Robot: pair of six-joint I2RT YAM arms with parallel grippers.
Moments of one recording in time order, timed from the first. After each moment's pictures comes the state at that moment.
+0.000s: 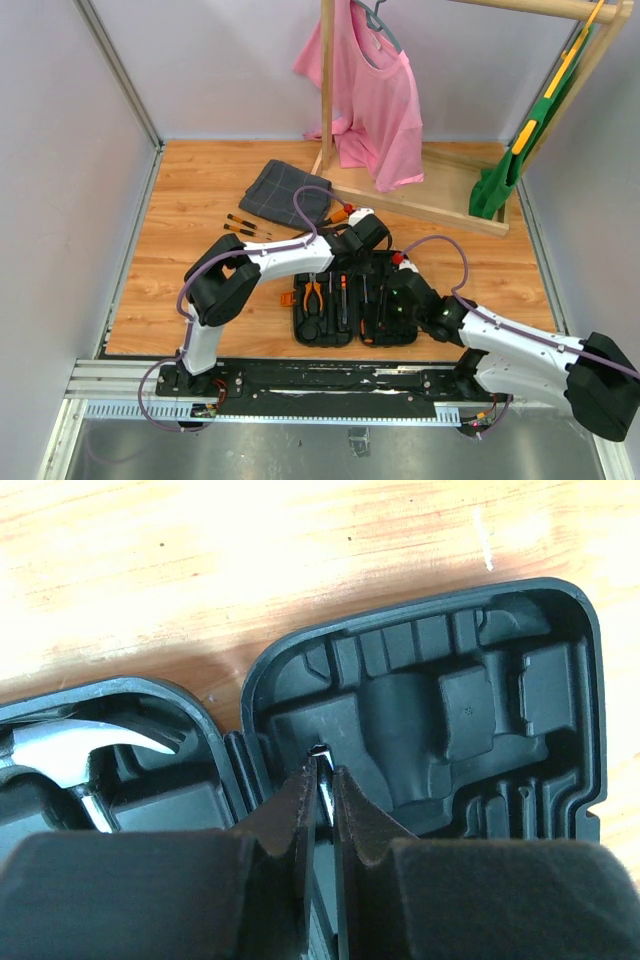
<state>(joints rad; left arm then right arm) -0.97 1.98 1.41 -0.40 -0.27 -0.75 0.87 1.00 0.41 -0.26 0.02 0.84</state>
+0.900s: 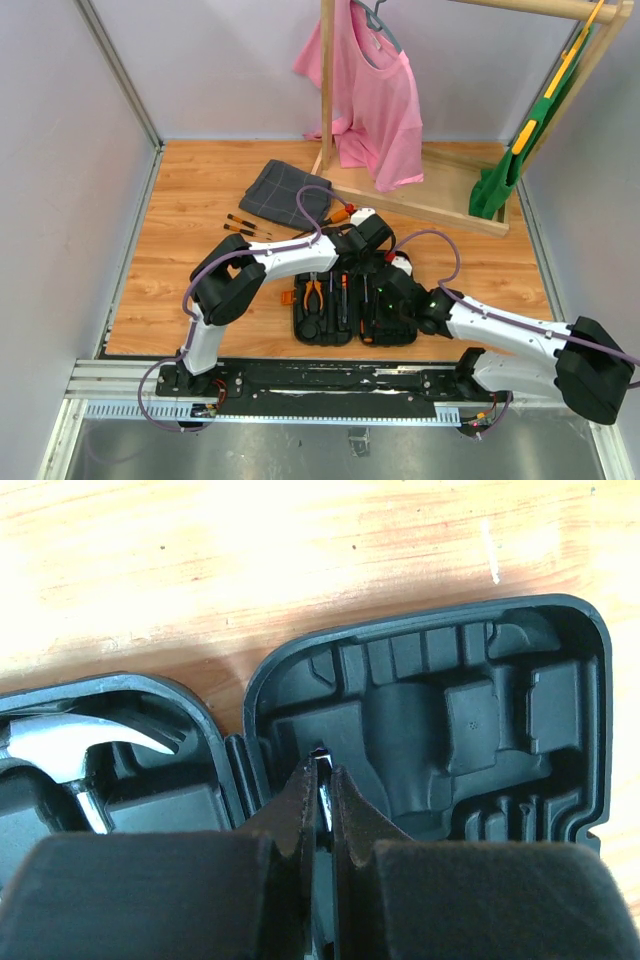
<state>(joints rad) -0.98 2.03 1.45 -0.43 -0.28 -0.78 0.92 1.11 0.51 -0.37 0.11 0.87</state>
